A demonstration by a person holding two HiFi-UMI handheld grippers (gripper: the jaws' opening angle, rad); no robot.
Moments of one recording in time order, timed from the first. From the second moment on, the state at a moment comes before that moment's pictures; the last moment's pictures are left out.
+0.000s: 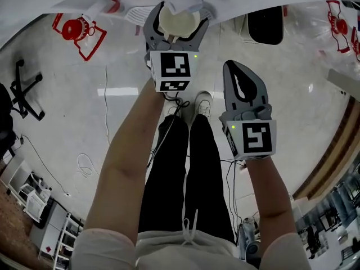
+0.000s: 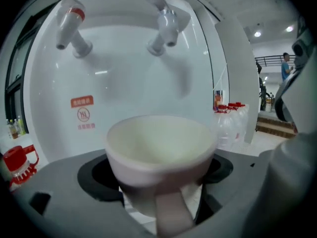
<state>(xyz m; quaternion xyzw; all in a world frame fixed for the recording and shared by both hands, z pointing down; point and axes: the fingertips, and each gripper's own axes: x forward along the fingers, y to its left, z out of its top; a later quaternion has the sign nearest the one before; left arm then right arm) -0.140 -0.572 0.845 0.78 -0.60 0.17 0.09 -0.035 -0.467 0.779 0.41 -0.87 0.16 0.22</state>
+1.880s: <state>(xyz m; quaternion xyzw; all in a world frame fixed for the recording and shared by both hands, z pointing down) -0.179 -0.436 0.802 0.73 -0.64 0.20 0.15 -0.057 -0.402 0.766 0.40 -0.87 0.21 0.22</state>
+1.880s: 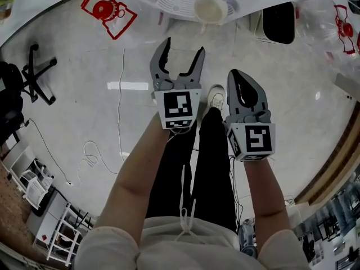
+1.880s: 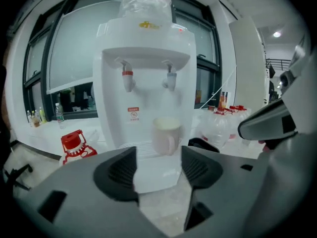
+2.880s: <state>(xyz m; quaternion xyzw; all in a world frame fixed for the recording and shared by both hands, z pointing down) -0.190 -0.316 0.516 0.77 -0.61 0.08 0.16 -0.083 -0.332 0.521 0.44 -0.86 0.20 0.15</state>
